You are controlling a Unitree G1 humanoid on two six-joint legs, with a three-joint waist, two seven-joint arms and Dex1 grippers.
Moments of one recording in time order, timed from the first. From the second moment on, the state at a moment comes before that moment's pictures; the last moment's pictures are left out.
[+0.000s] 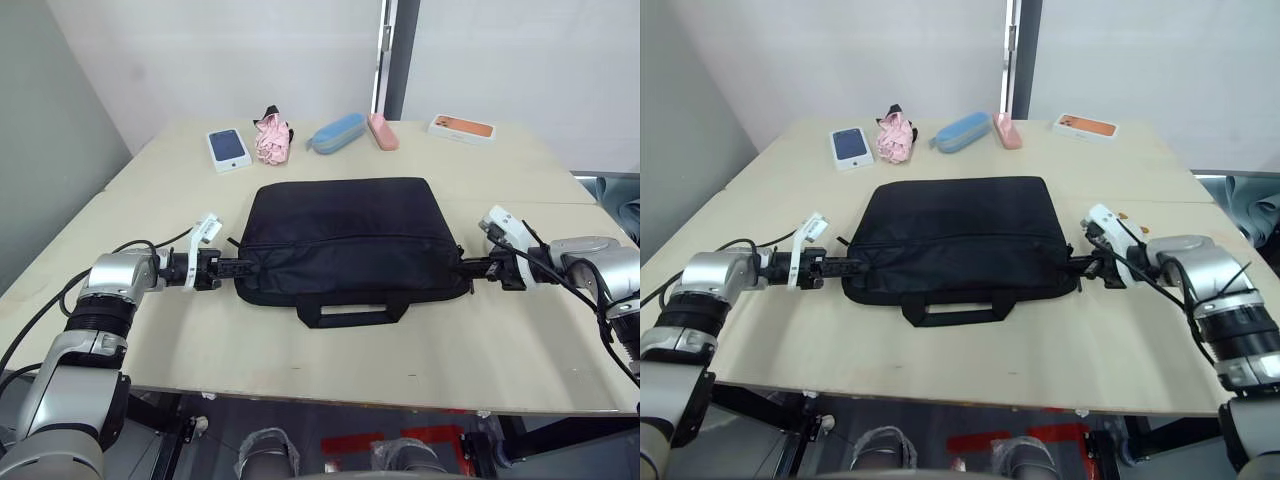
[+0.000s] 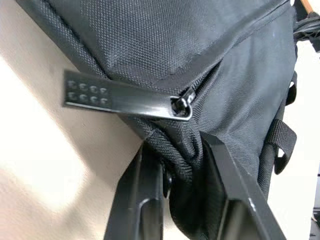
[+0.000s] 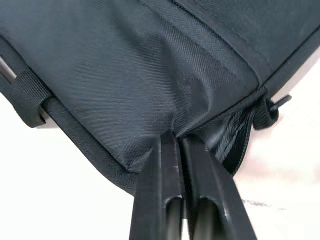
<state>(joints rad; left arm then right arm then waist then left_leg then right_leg) -0.66 0.73 -0.02 0.56 -0.40 0.81 -1.28 -0.51 -0.90 0.07 0.11 0.39 0.86 1.11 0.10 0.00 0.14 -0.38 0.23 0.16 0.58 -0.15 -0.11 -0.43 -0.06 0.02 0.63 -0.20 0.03</state>
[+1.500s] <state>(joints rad) -0.84 1.01 -0.11 0.46 -0.61 0.40 -1.57 -0.16 -1.03 -0.48 -0.44 0.81 1.00 1.13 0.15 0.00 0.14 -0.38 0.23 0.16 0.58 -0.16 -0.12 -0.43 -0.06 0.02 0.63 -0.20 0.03</state>
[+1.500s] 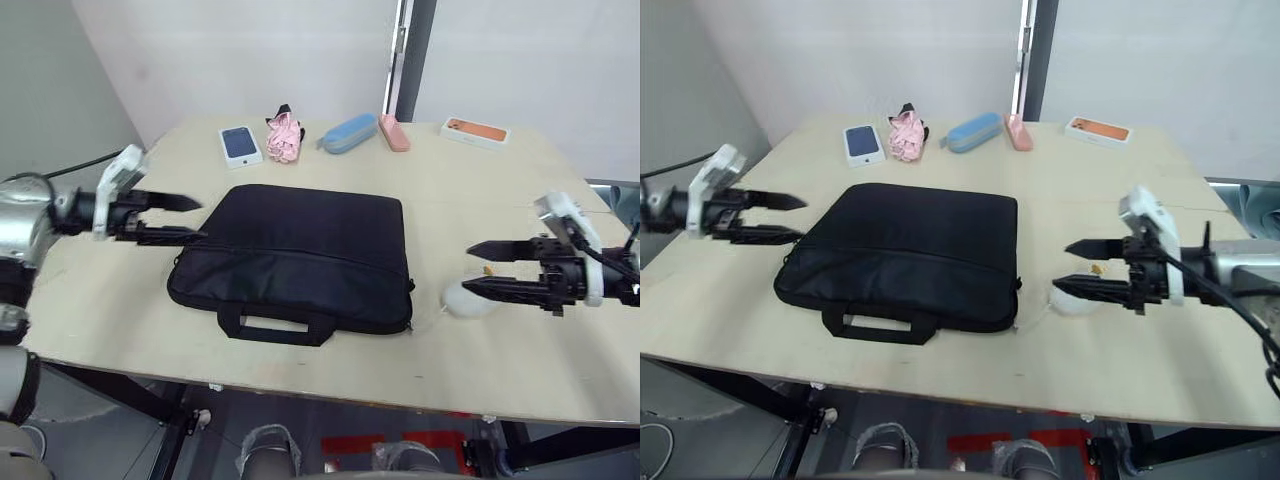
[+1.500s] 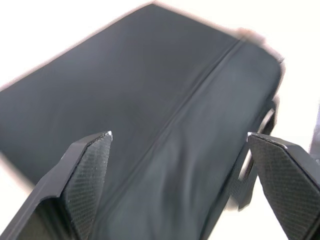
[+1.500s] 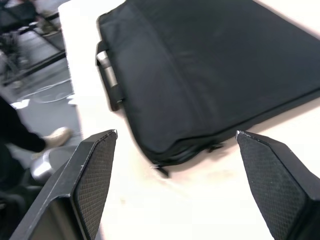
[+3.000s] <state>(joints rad) -0.87 0.30 -0.38 0.76 -0.07 -0.26 -1.52 -0.36 -1.03 0.14 -0.13 0.31 0.70 1.03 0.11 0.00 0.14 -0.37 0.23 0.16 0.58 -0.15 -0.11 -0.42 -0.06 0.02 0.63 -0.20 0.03</state>
